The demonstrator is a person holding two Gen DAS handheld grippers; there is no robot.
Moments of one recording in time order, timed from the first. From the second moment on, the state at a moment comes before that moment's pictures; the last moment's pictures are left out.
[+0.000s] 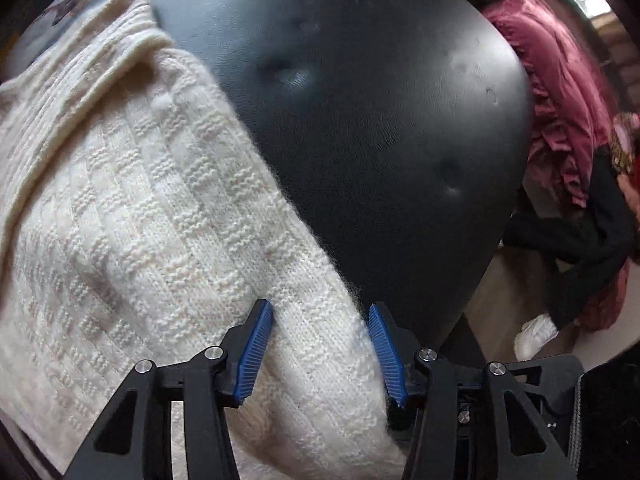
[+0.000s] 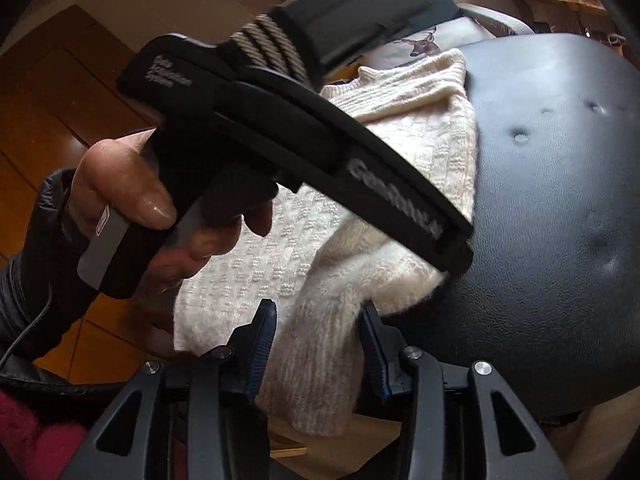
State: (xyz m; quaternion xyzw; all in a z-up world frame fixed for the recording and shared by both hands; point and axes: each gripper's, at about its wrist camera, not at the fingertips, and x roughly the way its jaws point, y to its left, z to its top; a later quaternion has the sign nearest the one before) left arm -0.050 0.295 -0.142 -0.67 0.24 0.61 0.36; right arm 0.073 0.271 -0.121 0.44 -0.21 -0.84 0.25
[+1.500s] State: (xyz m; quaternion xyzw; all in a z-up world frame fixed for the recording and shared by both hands) left arm -0.119 0.126 -0.013 -0.56 -0.22 0.64 0.47; right arm -0.010 0.236 -0.148 0.45 -0.37 -0.66 0.48
